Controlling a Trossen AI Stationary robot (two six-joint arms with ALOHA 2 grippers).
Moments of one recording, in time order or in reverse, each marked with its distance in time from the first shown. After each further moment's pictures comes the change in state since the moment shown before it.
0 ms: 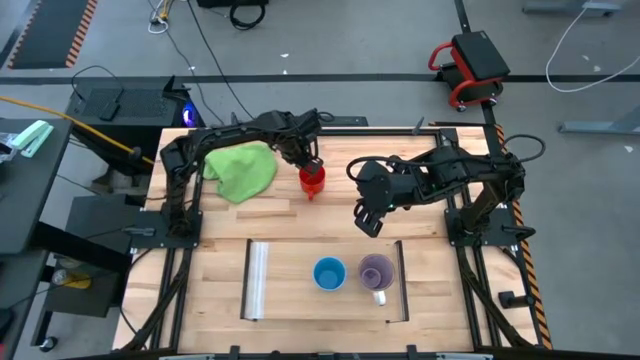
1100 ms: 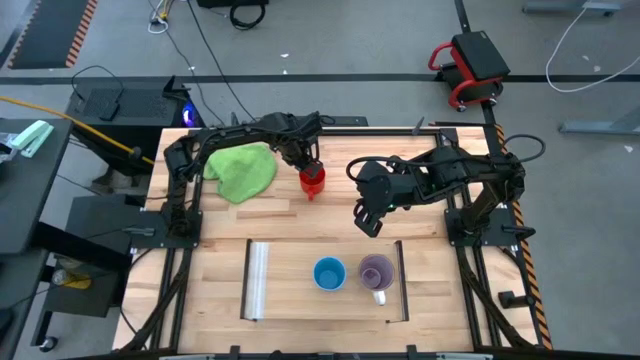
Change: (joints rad) left arm 0.000 0.031 0.000 -0.006 -0.015 0.025; right arm 0.000 0.000 0.000 0.000 0.000 0.008
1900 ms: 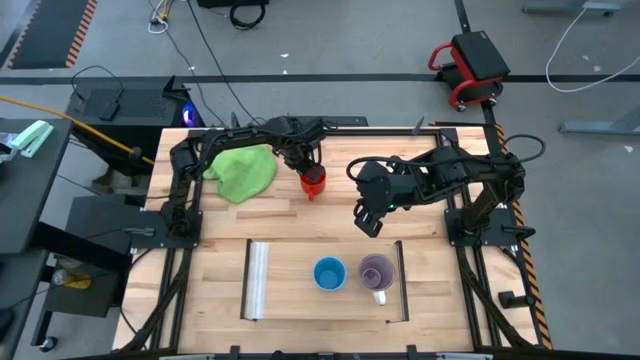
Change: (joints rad) left arm -0.005 0.050 0.000 0.007 0.029 -0.001; right arm 0.001 0.000 0.000 0.000 0.000 0.003
